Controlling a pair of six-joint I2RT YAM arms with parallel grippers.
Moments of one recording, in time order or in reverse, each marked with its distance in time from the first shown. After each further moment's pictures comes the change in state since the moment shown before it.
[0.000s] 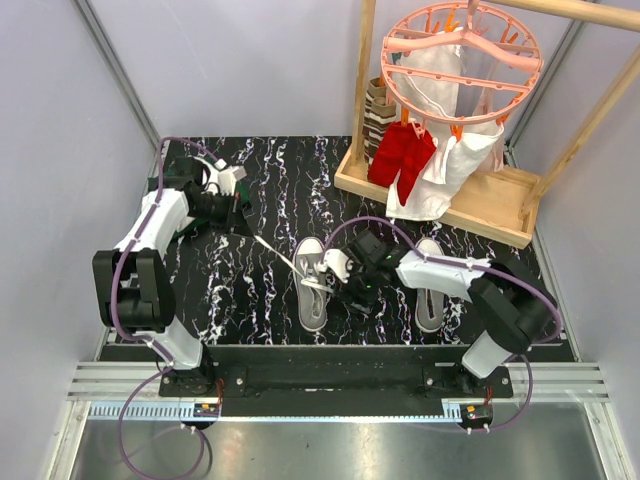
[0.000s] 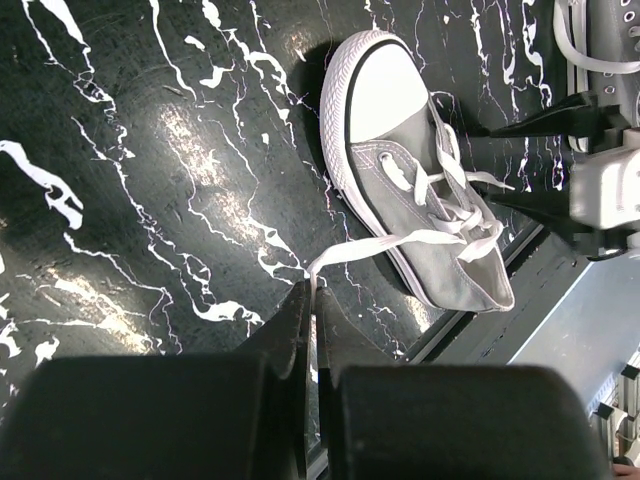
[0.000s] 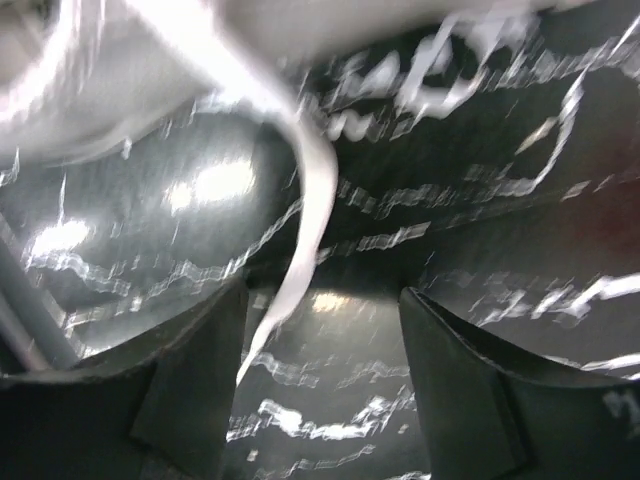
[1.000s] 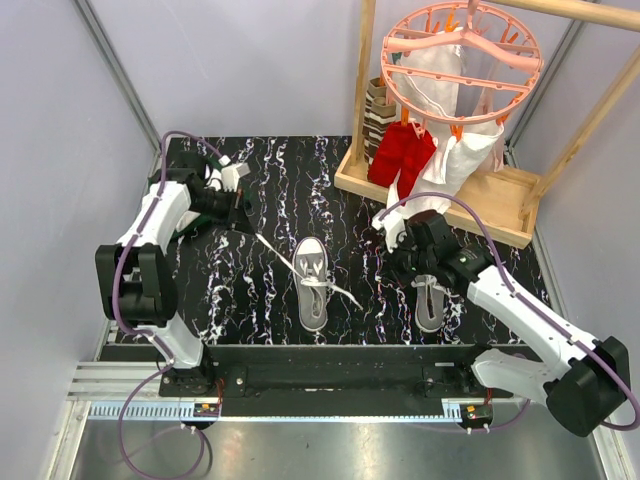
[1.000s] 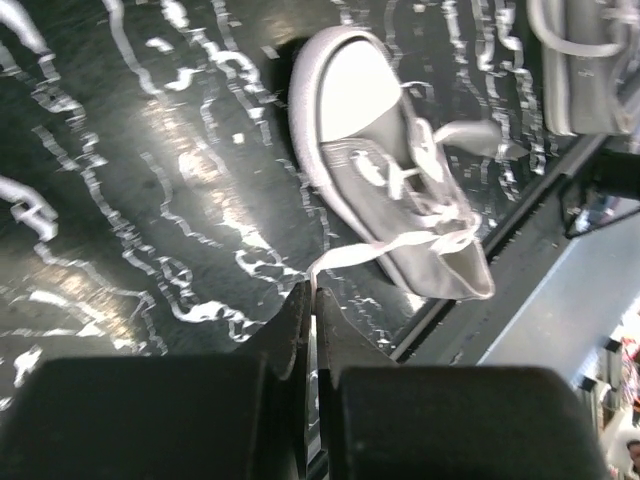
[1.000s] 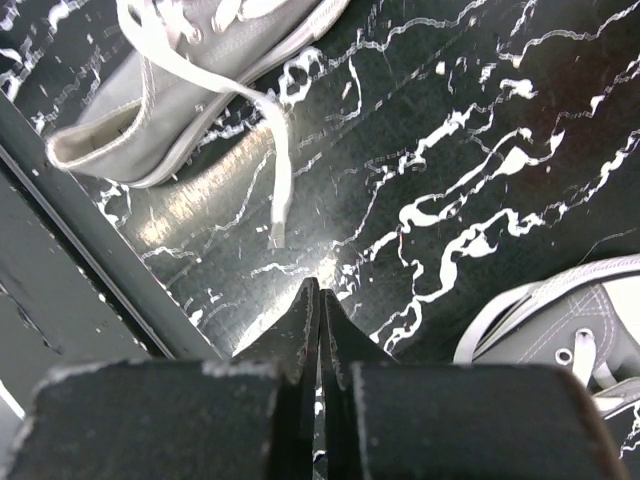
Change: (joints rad) left arm -0.021 0.043 0.081 -0.086 0.021 0.027; right arm -0.196 -0.517 0.009 -0.191 -0.007 0.288
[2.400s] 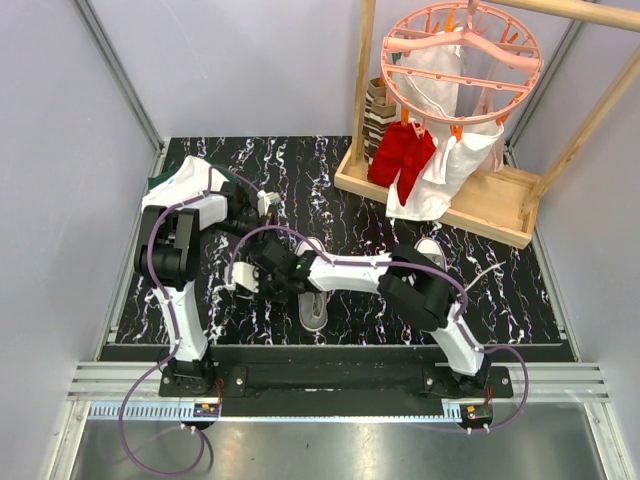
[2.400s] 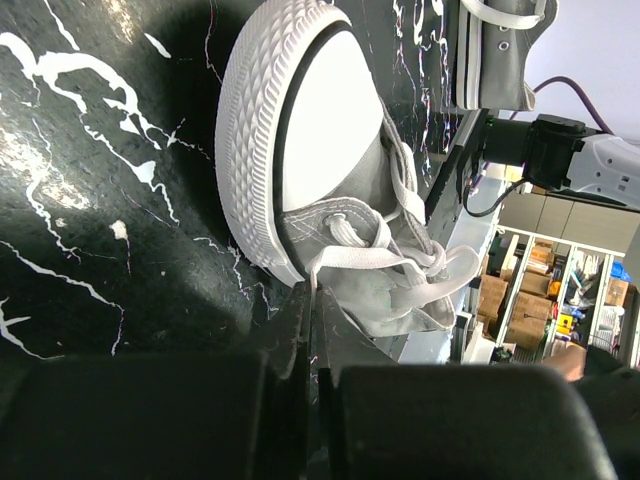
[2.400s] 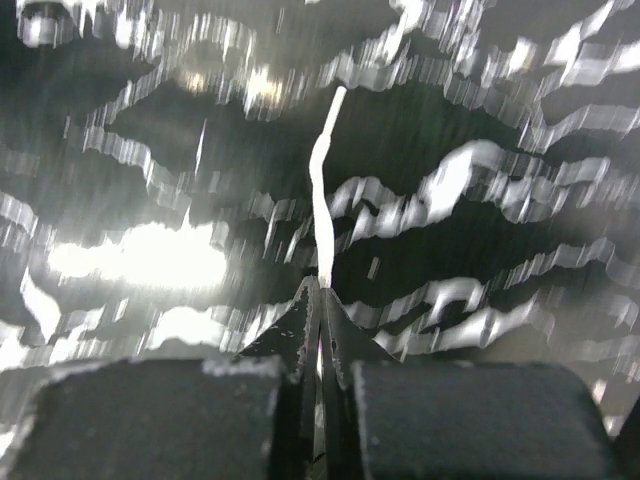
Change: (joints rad) left arm -0.113 0.332 -0.122 0.234 0.300 -0.097; right arm 0.533 1.094 0.674 0.375 0.056 -0.360
